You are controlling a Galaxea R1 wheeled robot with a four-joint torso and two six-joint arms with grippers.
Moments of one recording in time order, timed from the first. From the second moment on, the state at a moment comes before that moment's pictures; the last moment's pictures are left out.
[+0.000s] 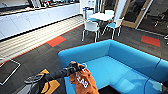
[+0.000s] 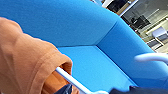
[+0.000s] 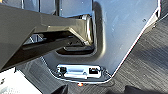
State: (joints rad) left arm 0.39 2.84 -2.20 1.42 0.03 -1.75; right arm -1.48 3.10 -2.74 -0.74 0.04 0.69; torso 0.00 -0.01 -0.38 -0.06
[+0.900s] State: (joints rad) left arm 0.45 2.75 -2.09 1.52 0.08 -1.74; right arm -1.48 3.10 -2.74 -0.74 0.04 0.69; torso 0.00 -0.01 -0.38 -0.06
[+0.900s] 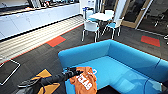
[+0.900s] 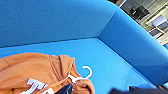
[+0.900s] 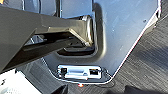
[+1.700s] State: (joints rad) left arm 0.78 2.60 -1.95 1.65 0.08 -1.73; right arm -1.48 3.10 -2.74 -0.74 0.06 0.69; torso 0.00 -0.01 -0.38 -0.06
